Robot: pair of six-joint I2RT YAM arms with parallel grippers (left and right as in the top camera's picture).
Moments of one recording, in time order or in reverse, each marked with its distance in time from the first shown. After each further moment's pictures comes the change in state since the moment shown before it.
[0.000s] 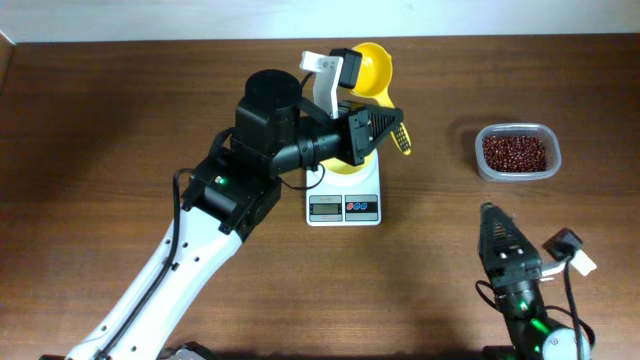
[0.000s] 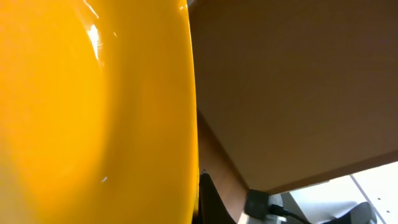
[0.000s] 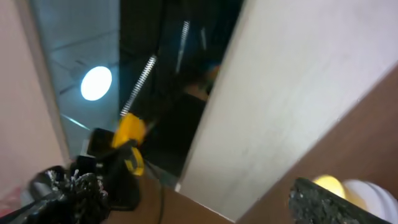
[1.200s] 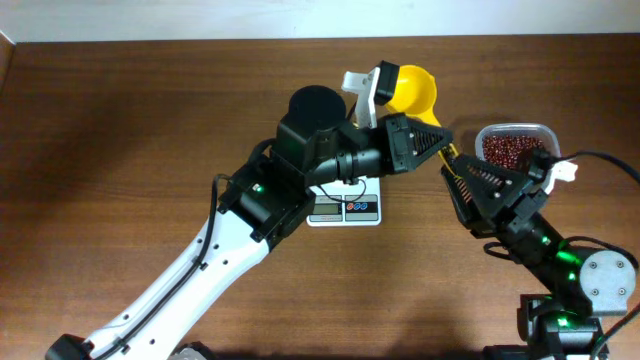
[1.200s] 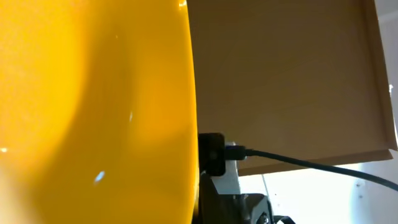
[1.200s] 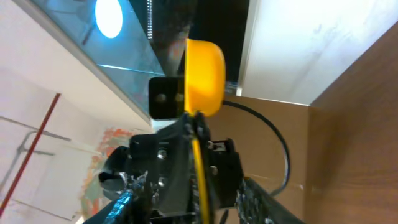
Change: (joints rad) left arm -0.147 0.047 0.000 0.127 0.019 -0.426; right arm 0.002 0.655 0.462 0.176 -0.484 0.415
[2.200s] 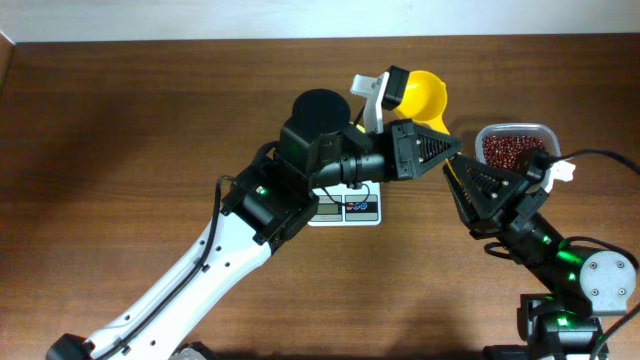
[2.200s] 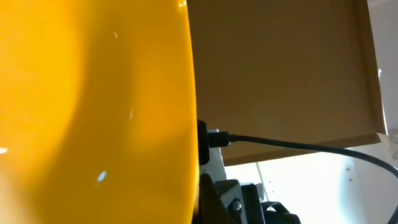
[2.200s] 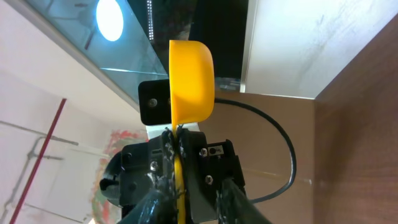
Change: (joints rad) left arm -0.018 0.000 0.000 0.021 0.039 0.001; right arm 0.000 0.001 0.000 0.006 -0.008 0.051
